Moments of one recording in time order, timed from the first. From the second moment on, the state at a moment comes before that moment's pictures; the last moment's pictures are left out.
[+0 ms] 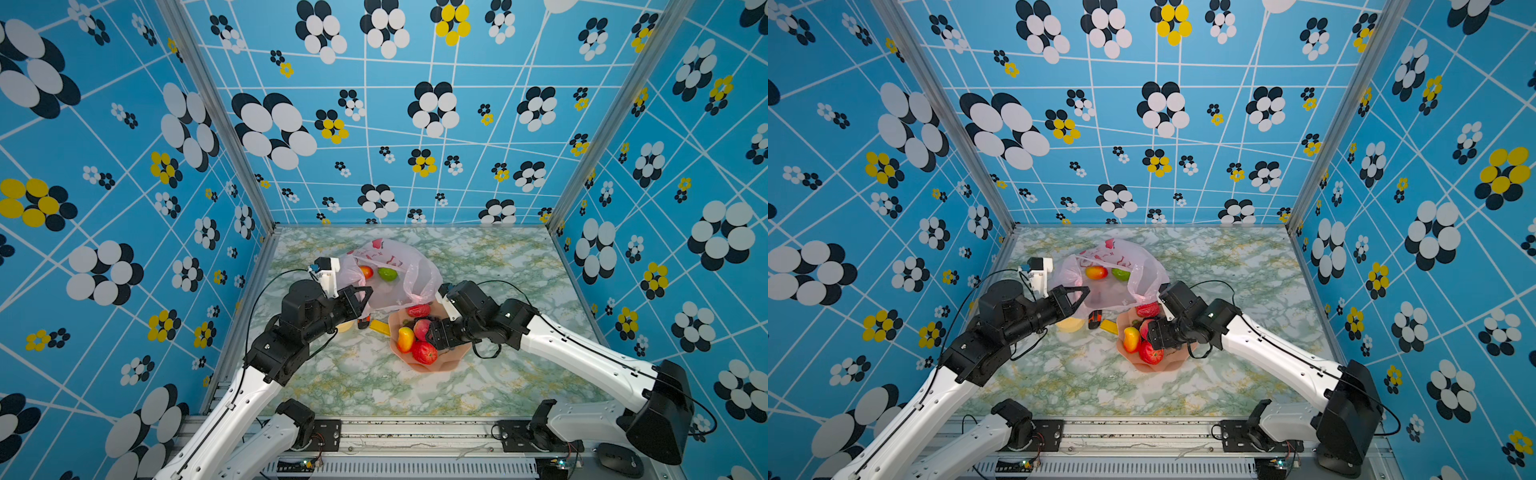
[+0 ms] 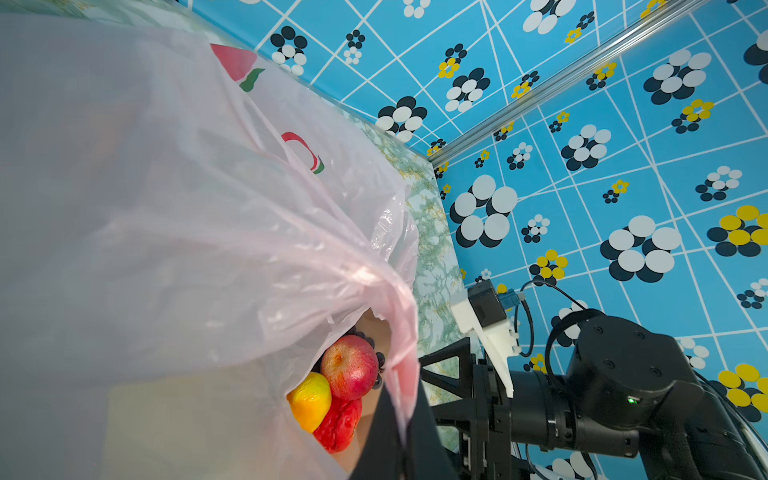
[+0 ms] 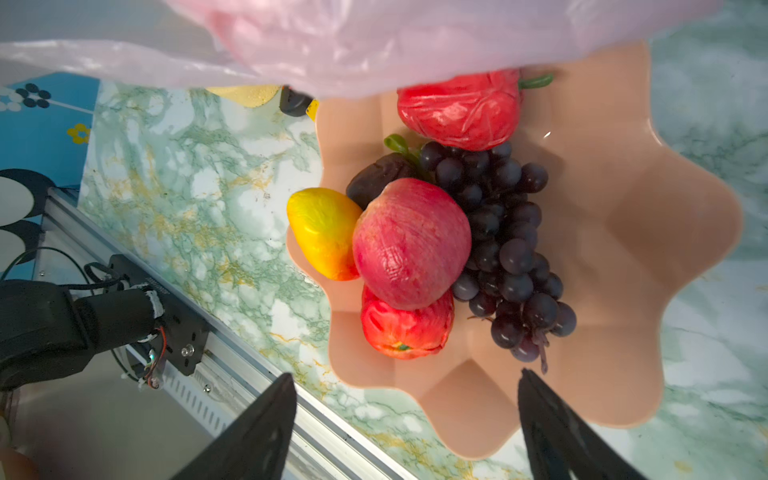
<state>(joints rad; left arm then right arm) -0.48 0.80 0.86 -0.37 0.26 -0.85 0.83 1.33 1.07 -0.76 -0.08 0.49</state>
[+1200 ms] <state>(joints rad) -0.48 0.79 0.86 -0.37 0.26 -0.85 0.83 1.56 1.17 -0.70 -0.06 0.44</state>
